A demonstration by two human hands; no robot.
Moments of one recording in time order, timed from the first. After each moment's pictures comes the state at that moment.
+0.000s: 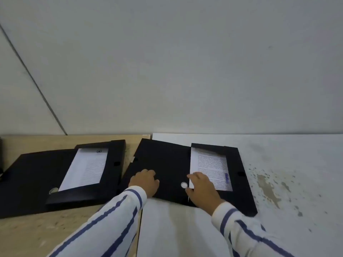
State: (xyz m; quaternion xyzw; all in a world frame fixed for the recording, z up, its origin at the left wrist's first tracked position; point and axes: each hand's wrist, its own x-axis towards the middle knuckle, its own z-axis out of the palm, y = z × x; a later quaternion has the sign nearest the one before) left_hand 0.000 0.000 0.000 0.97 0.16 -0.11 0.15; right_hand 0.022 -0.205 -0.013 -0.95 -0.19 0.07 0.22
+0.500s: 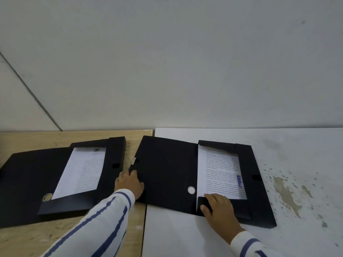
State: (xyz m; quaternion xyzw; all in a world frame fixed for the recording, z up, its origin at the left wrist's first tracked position) left_hand 0.036 0.071 -0.052 0.95 0.25 -0.14 0.11; right_hand 0.029 -0.232 -0.082 -0.97 -0.14 0.10 0.20
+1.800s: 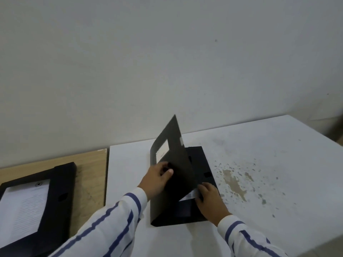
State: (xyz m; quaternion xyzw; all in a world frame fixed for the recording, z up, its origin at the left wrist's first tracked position) left_hand 0.090 -0.114 0.020 0.86 0.00 -0.12 0.49; right_hand 0.054 -0.321 -0.044 -0.97 -0.01 0.07 0.24
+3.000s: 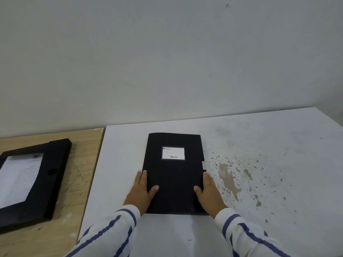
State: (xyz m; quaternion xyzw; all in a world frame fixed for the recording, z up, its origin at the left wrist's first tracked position) left_hand 0.056 -0.151 -0.074 0.93 0.15 -0.11 0.31; right_hand 0.090 -0.376 -0.085 -0.96 0.05 0.13 0.26
